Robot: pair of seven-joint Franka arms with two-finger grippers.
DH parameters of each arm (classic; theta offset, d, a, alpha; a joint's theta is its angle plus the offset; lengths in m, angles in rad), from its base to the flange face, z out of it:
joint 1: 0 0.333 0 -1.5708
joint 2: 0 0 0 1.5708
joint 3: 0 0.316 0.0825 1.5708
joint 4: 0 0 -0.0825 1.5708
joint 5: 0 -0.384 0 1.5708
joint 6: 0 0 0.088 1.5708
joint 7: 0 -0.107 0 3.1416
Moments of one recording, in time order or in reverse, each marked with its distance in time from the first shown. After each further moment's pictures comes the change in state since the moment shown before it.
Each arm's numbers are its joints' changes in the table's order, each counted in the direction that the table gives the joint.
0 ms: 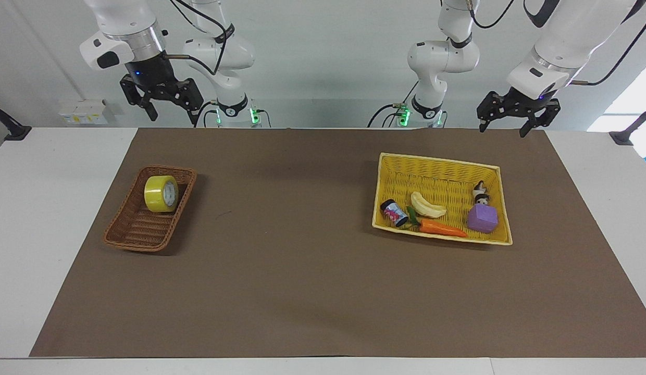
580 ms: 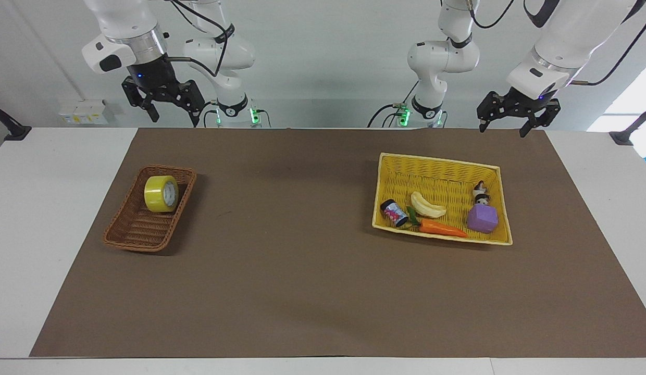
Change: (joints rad) left arm 0.000 0.000 0.000 0.000 0.000 0.000 0.000; right arm 0.001 -0.002 0.005 -0.011 -0.002 0.000 0.021
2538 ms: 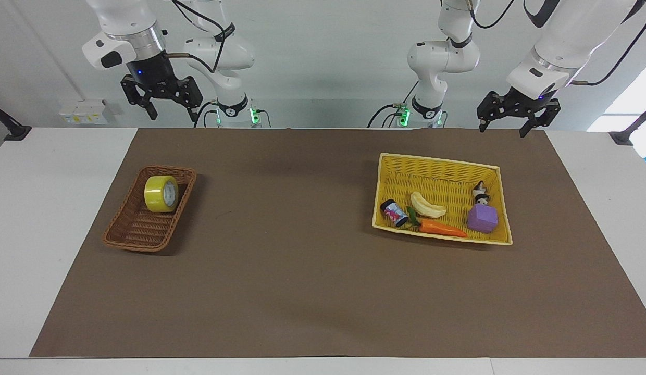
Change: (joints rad) left arm 0.000 0.000 0.000 0.000 0.000 0.000 0.000; right arm -0.013 -0.060 -0.001 -0.085 -0.003 -0.037 0.047
